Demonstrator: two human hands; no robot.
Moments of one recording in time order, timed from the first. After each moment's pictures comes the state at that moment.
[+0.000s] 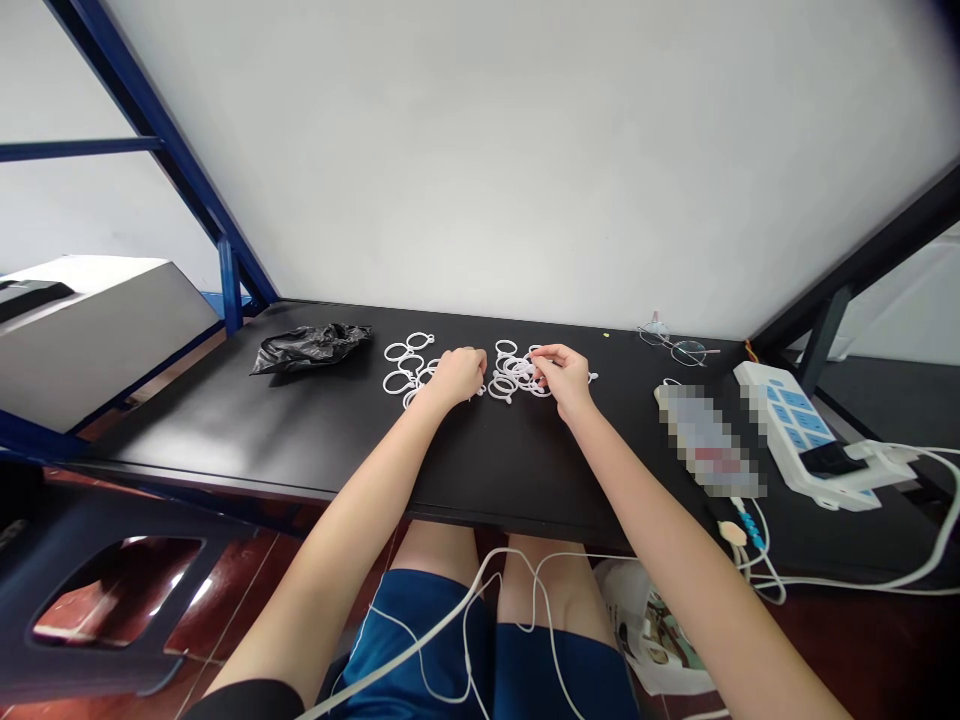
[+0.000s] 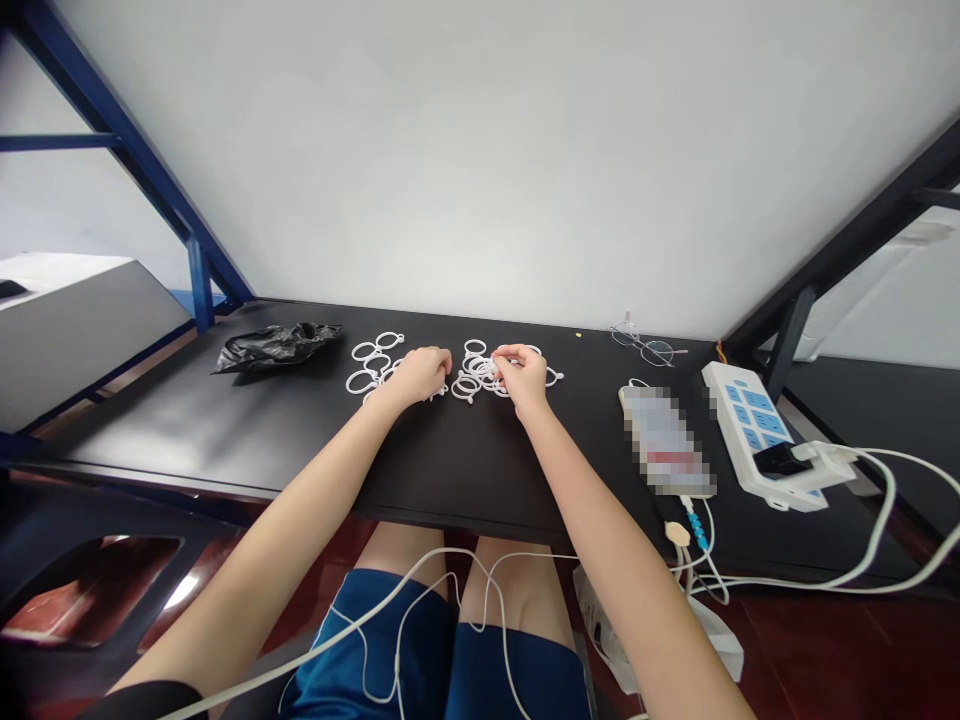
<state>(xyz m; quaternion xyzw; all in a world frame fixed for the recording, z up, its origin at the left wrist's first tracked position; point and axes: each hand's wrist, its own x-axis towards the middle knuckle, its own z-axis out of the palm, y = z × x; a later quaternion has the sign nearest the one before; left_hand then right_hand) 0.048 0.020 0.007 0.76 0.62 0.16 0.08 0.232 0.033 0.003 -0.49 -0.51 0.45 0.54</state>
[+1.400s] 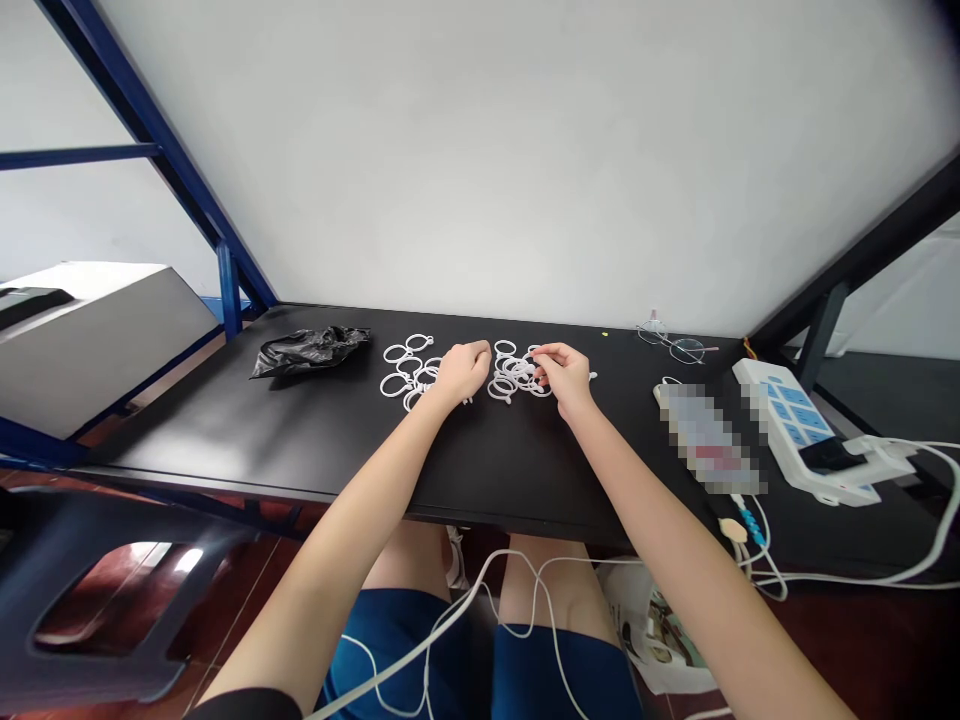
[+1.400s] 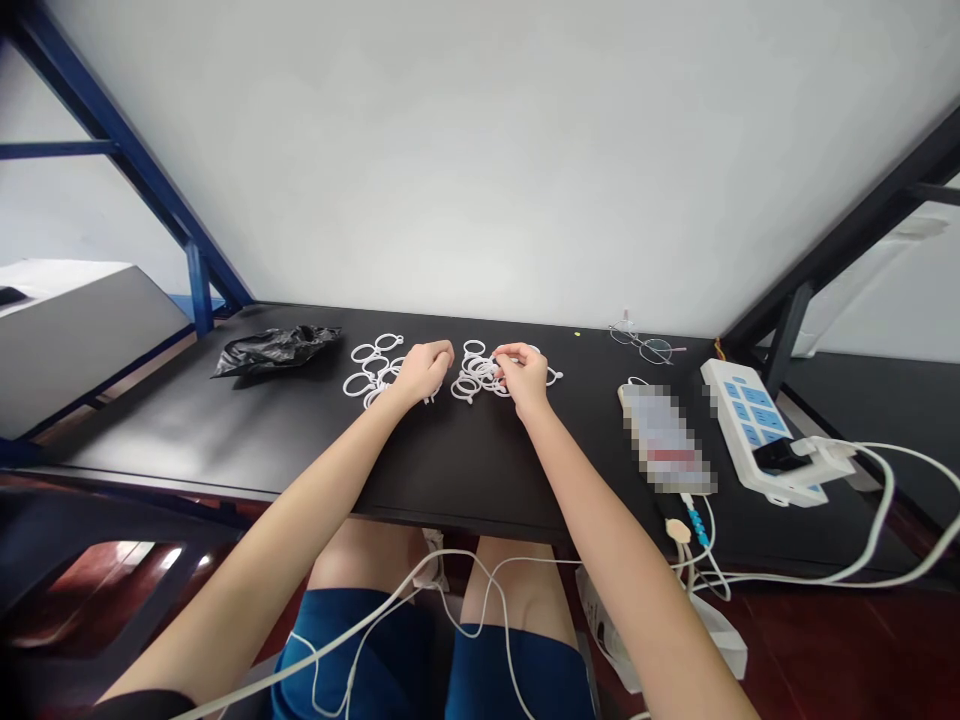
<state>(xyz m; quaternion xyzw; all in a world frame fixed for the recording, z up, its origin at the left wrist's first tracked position) 0.054 0.018 0.006 0.71 0.58 0.36 0.17 0.234 0.036 0.001 -0.49 -0.50 0.45 0.56</state>
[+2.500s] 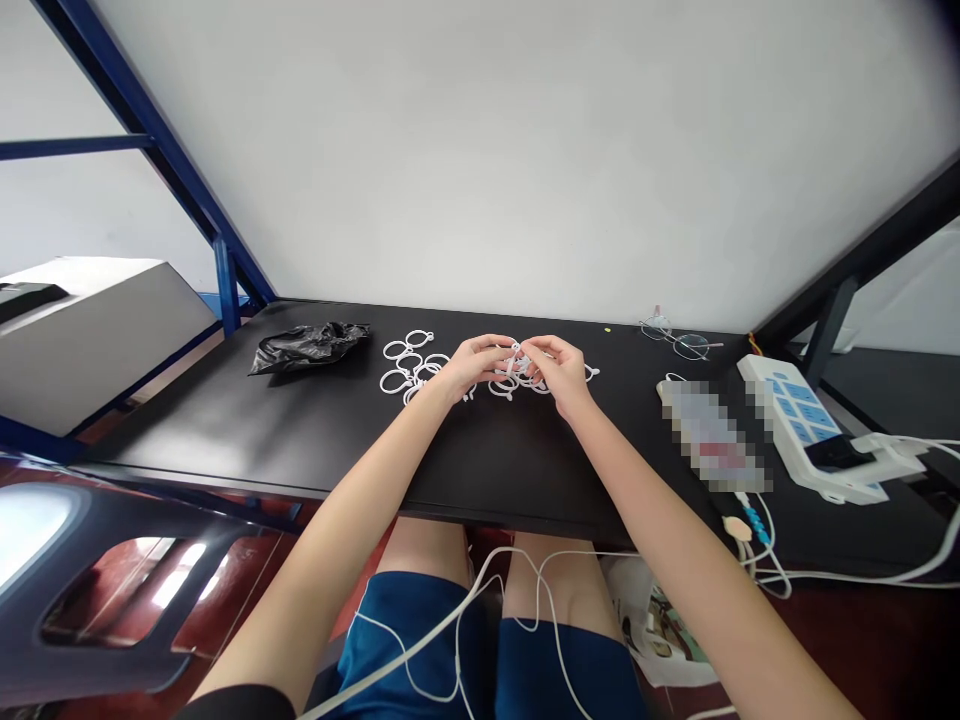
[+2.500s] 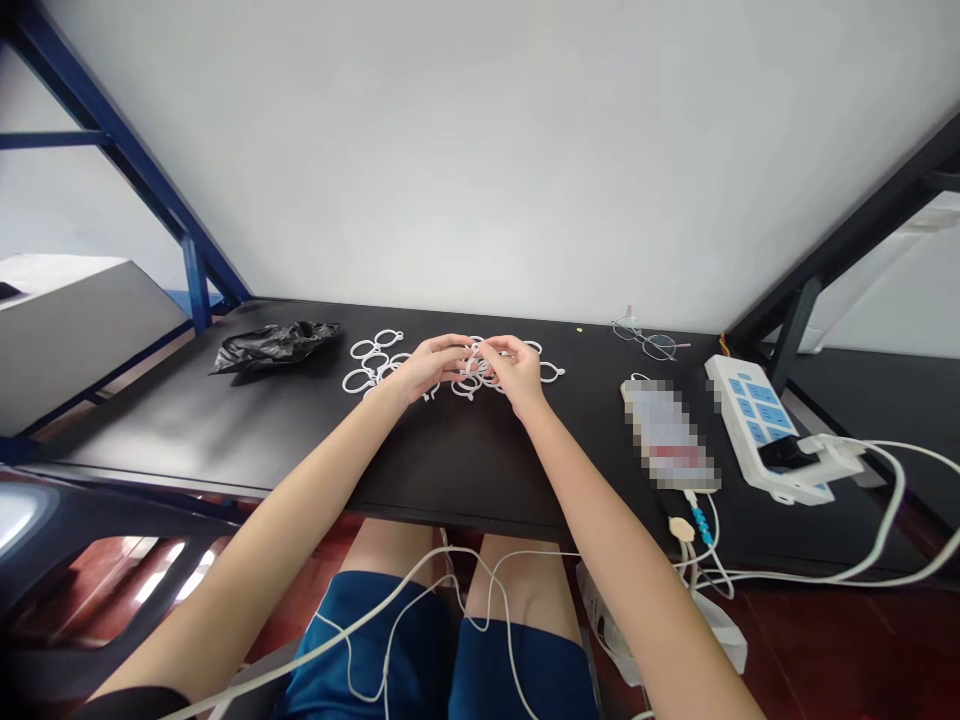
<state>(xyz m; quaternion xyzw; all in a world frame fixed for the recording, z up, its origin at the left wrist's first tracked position) 0.062 0.020 0.010 0.46 0.41 0.47 0.63 0.227 0.026 0.010 -0.42 -0.56 0.47 0.53</state>
